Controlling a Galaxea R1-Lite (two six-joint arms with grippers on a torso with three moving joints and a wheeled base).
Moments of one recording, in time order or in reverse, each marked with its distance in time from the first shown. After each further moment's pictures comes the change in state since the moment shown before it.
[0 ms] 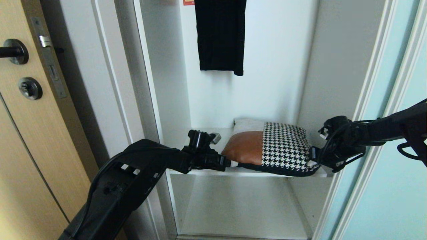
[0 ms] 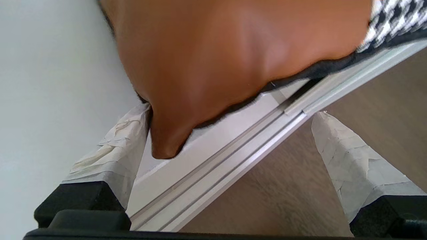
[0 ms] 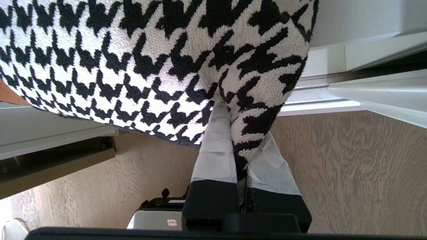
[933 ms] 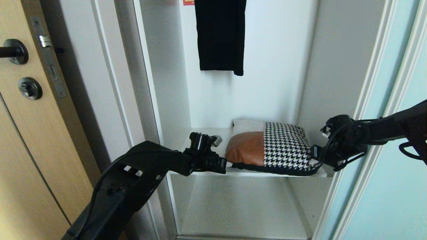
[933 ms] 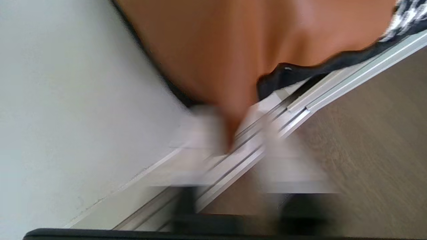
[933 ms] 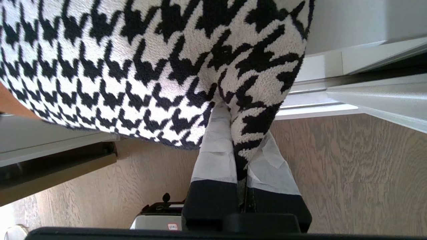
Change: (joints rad) left arm -0.008 0.019 -0.002 -0.005 0.008 0.006; right arm -0.007 0.000 -0.012 -0.002 0.004 0.005
